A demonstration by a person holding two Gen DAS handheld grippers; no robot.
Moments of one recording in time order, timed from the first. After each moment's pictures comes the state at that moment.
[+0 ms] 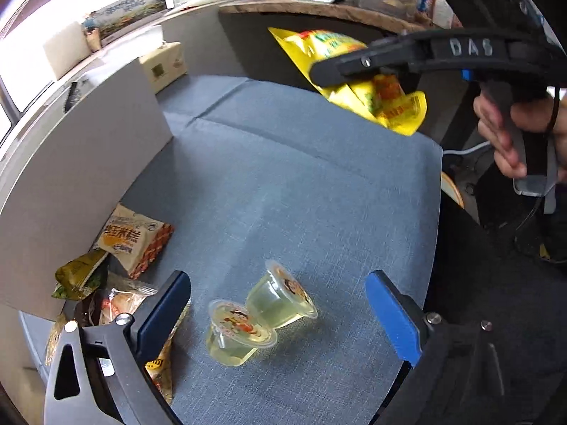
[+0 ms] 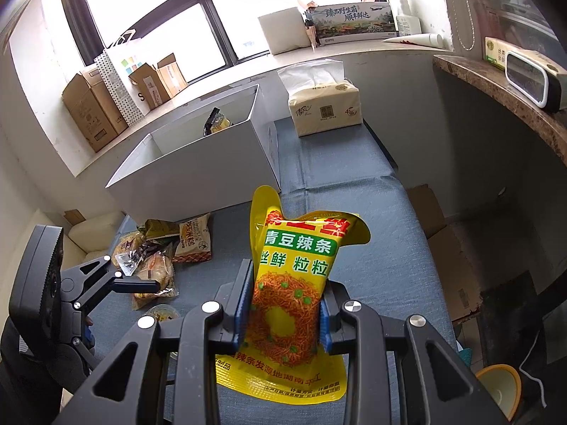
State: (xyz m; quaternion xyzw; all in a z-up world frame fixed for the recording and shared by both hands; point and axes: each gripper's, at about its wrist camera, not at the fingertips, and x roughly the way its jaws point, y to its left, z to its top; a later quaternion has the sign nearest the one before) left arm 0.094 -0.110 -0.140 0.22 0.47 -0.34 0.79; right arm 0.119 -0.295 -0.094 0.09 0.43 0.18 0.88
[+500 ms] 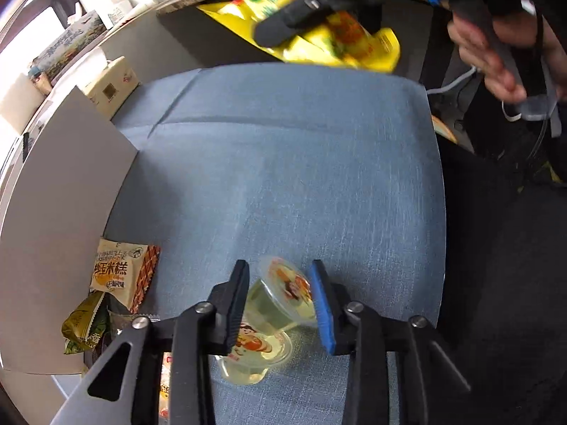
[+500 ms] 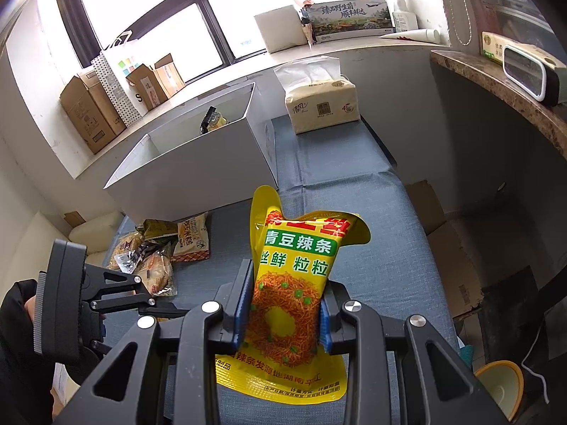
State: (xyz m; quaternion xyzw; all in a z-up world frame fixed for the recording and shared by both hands) left arm 0.102 -0.125 -0.150 0.31 0.45 -0.39 0.74; right arm 0.120 -0.296 -0.096 0.10 0.43 0.18 0.88
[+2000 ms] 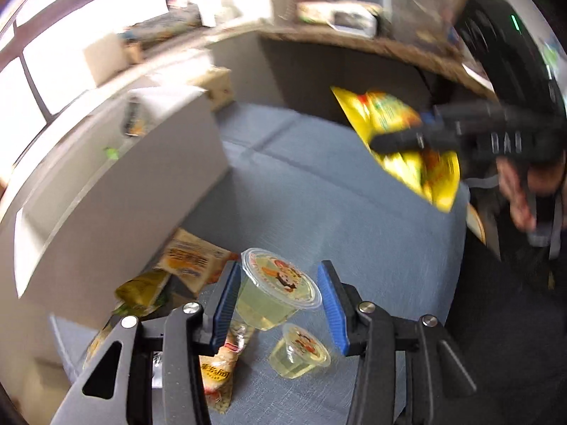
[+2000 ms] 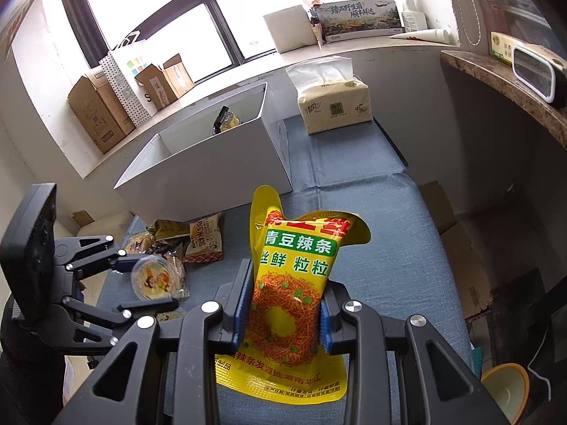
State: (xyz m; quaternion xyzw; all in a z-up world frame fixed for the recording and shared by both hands) left arm 0.101 -0.078 -0.087 0.16 0.42 -0.27 0.85; right arm 0.122 -0.289 -0.092 0.10 0.43 0.20 0.88
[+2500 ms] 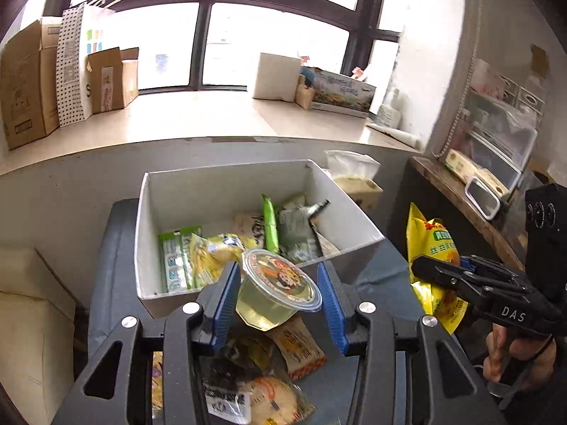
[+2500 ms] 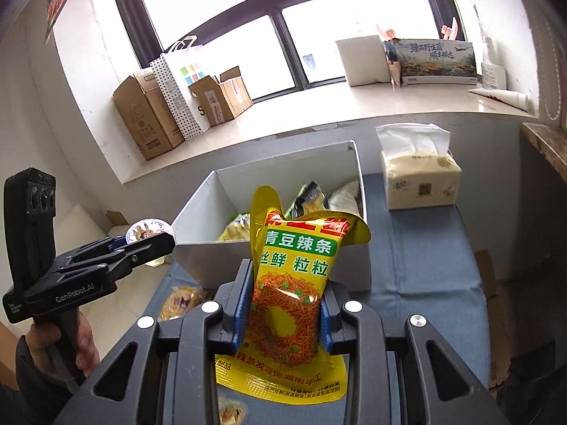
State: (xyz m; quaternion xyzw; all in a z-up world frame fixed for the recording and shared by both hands) left arm 0.180 0.045 -0.011 -0.08 0.35 -0.07 0.93; right arm 0.212 -0.206 -0.028 0.07 0.38 0.30 0.88
